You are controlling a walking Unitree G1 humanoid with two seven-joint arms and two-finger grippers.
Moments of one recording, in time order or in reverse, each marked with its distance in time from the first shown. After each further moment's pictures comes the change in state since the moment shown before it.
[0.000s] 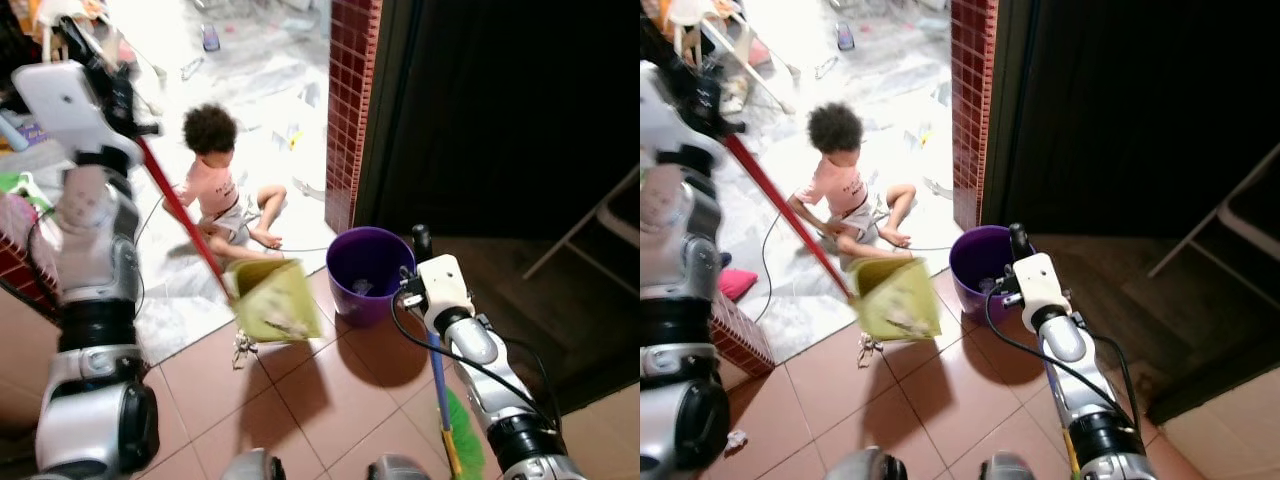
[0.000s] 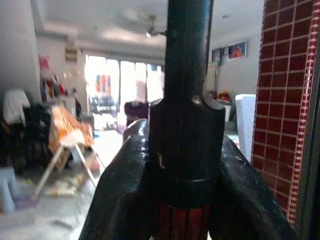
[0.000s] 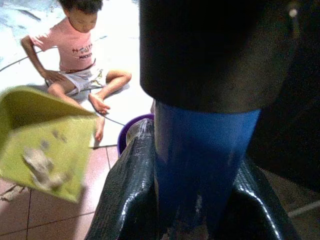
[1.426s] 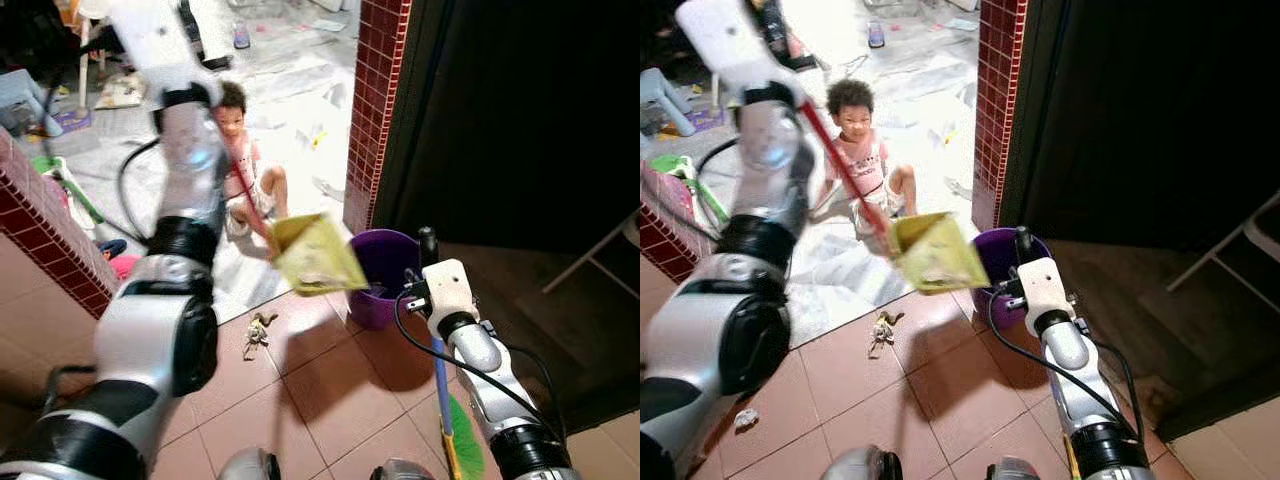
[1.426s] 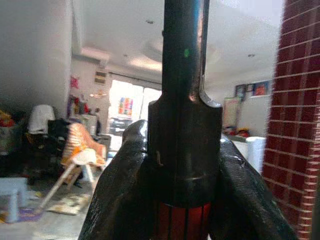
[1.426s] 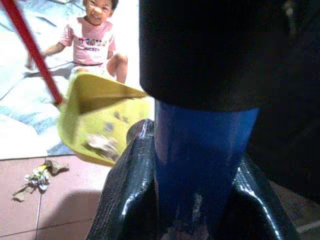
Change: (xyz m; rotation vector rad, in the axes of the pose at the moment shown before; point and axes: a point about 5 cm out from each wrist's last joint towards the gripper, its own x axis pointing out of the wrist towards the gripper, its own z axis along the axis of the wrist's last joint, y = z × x) left arm 0.042 -0.112 0.008 -0.094 -0.110 0.052; right arm -0.007 0.004 0.000 0.022 -0.012 -0.032
